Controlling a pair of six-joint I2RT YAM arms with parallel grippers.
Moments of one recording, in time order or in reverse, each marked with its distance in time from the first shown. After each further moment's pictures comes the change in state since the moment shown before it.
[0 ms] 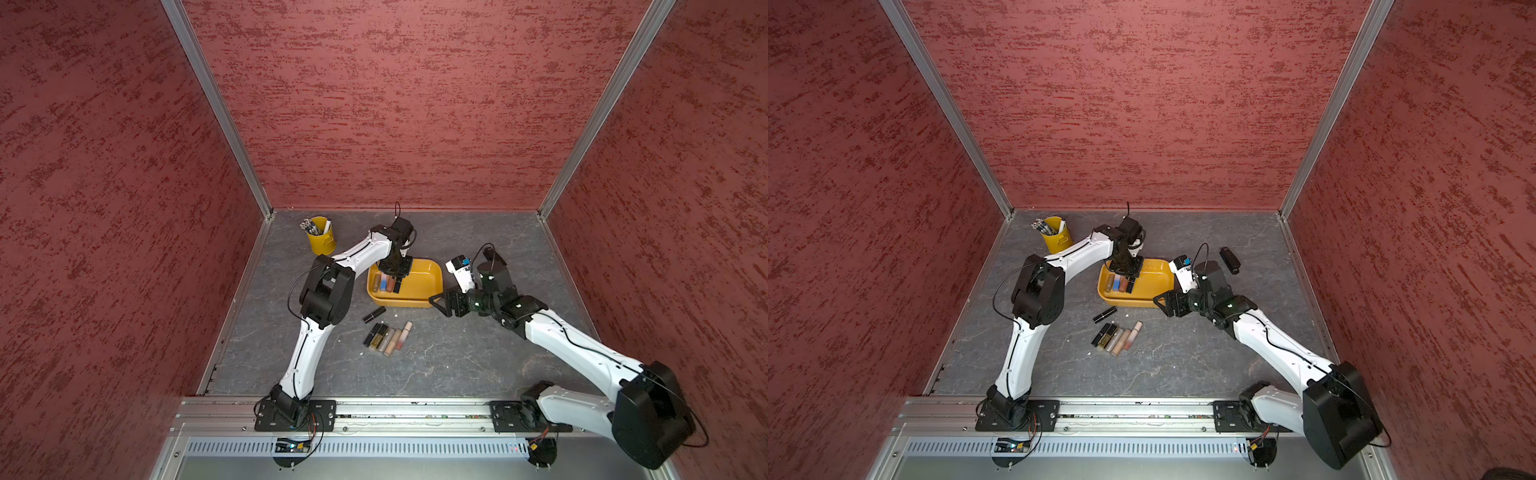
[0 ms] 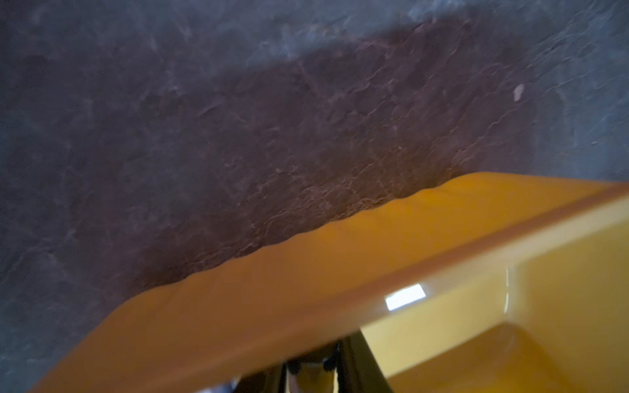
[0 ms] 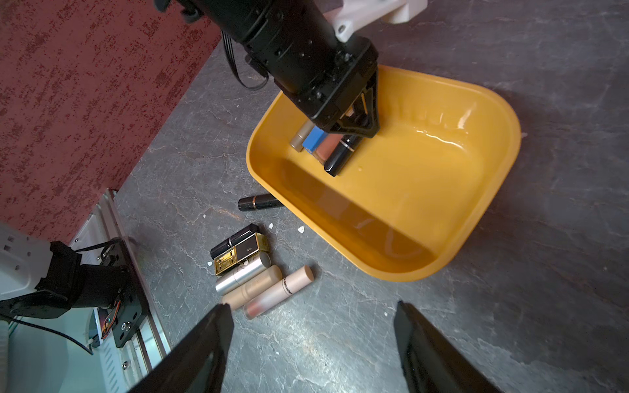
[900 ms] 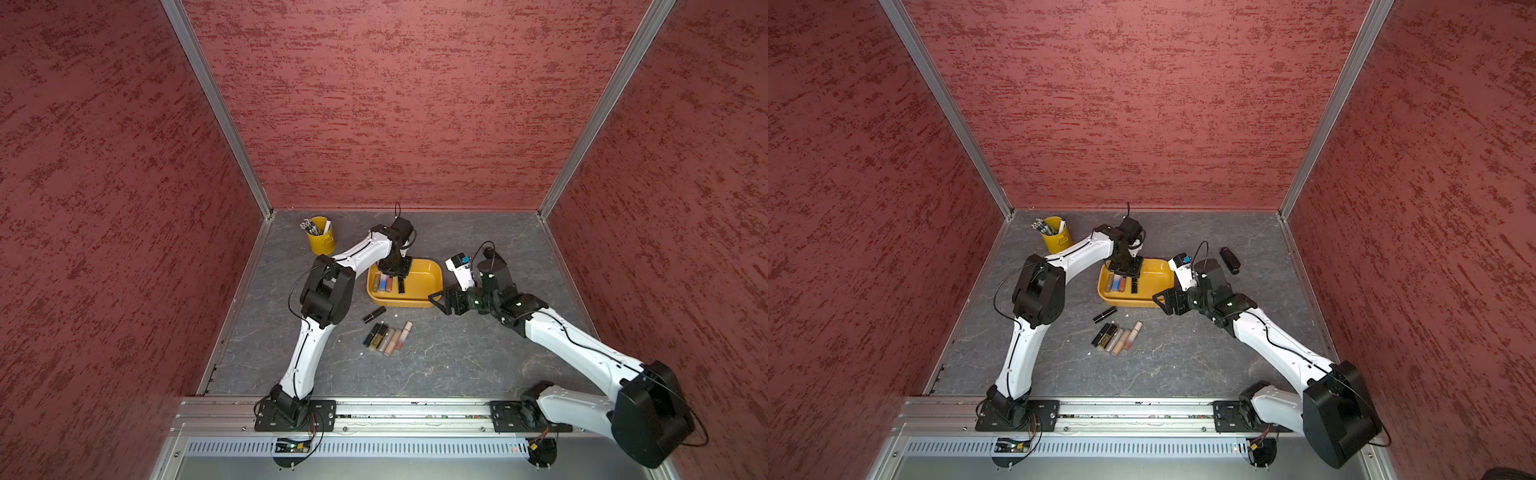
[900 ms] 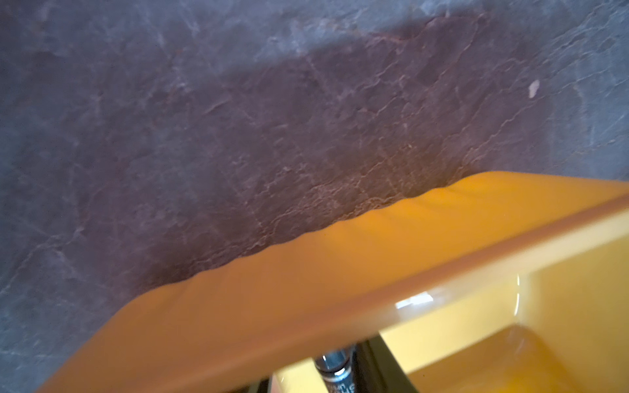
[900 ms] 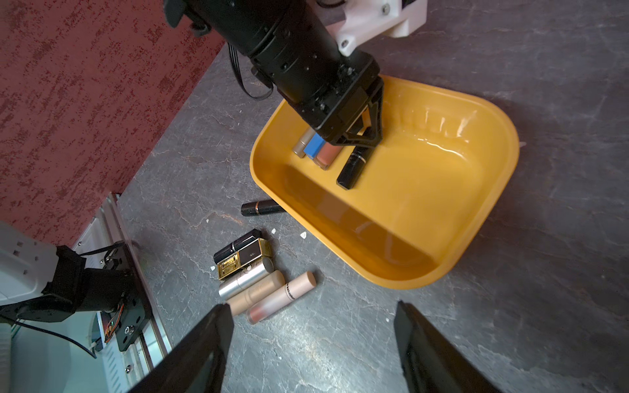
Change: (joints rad) left arm 0.001 0.004 0.013 -0.011 -0.002 0.003; right arm 0.000 0.004 0.027 -0.009 0.000 0.006
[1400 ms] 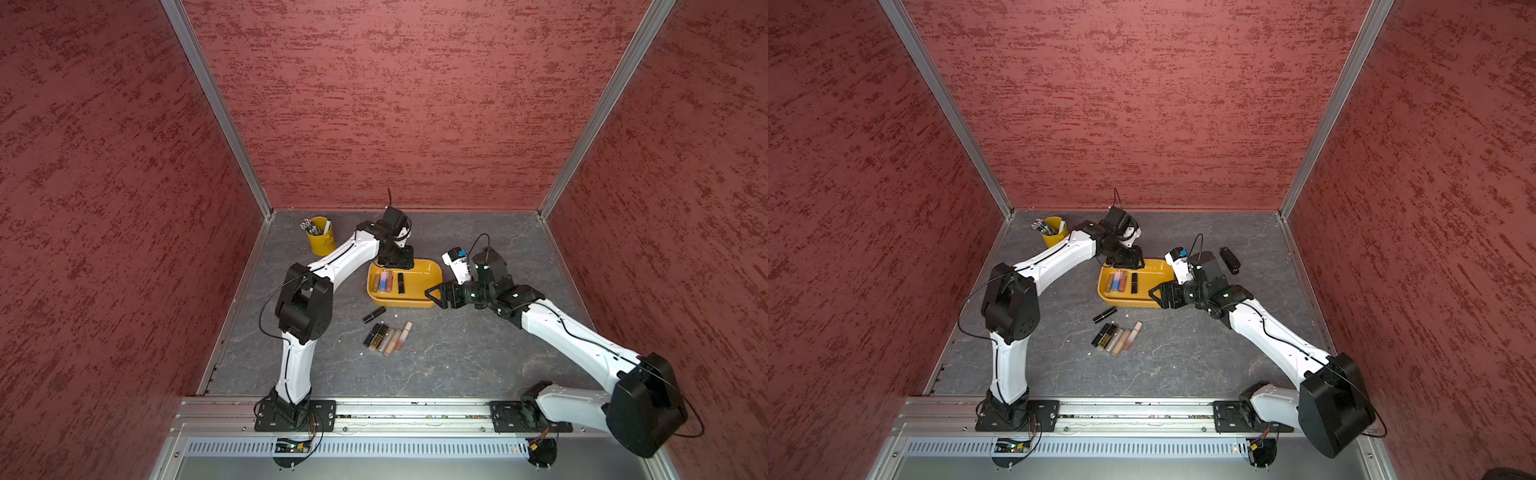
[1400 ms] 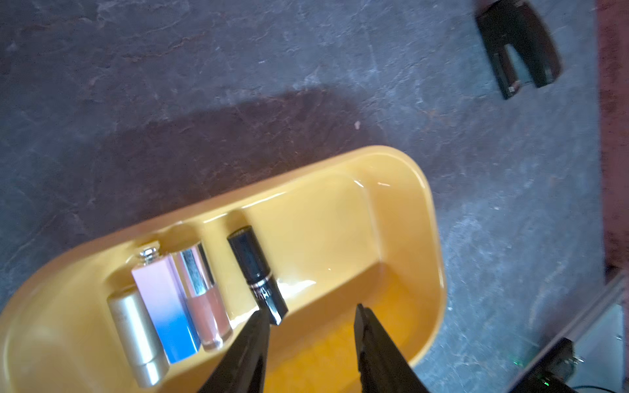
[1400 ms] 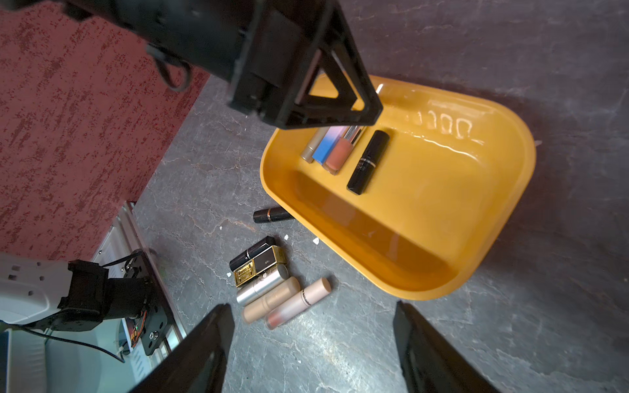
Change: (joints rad) left arm 0.012 -0.317 -0.221 0.157 0.168 -0.091; right arm 0.026 0.069 0.110 -0.091 -0.005 0.063
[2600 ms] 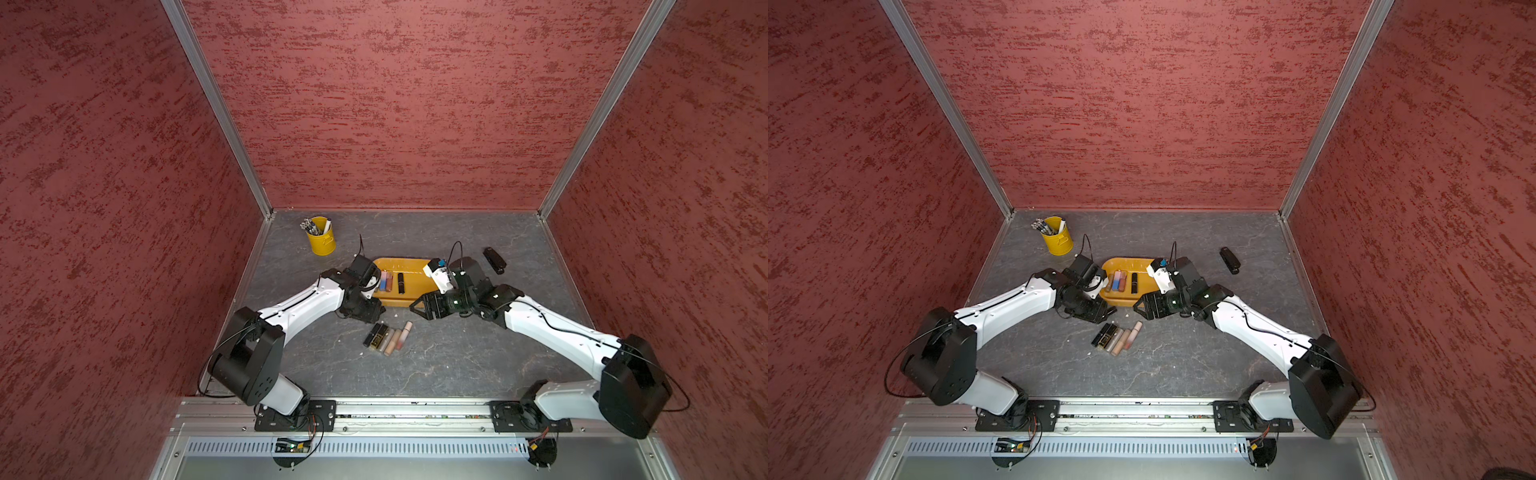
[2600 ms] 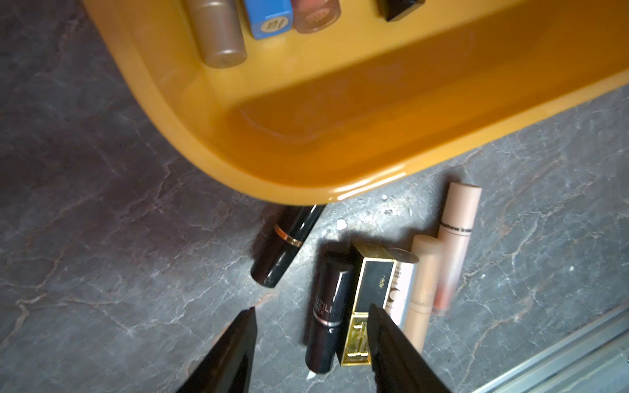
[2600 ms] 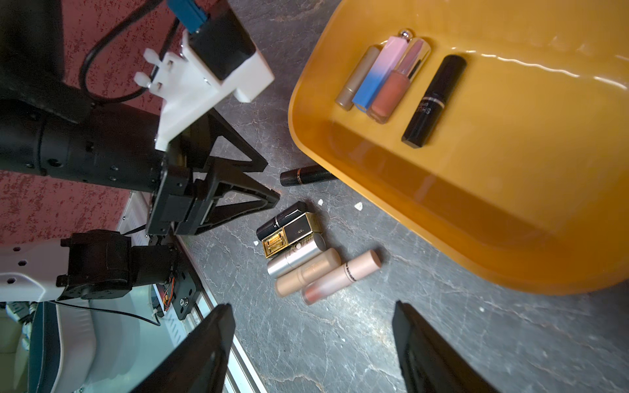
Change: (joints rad) left arm 0.000 -0.438 -0.717 0.042 -0.132 0.133; right arm 0.141 0.083 0.038 -0.041 0.008 0.092
